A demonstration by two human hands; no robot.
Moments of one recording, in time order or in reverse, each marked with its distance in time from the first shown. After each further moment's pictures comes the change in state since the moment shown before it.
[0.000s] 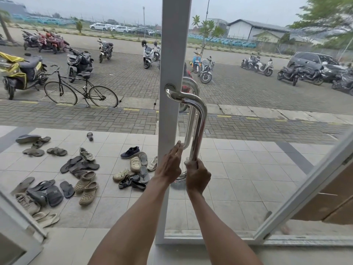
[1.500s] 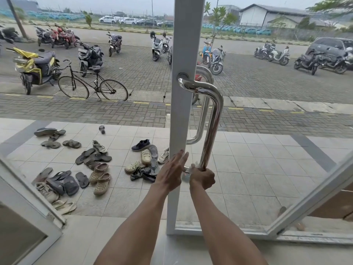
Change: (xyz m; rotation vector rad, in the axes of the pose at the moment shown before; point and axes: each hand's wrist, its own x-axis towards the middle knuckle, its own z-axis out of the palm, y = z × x) left_hand -0.041 -0.039 0.015 0.140 -0.134 0.012; right_hand -0.021 -0.001 0.035 0.176 -0.025 0.682
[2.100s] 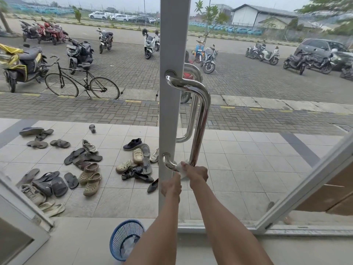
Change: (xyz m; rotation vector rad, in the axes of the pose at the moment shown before) left_hand 0.001 0.060 0.055 -1.299 0.228 -1.419; right_hand 0.026 -0.008 -0.022 -0.201 -0.206 0.114
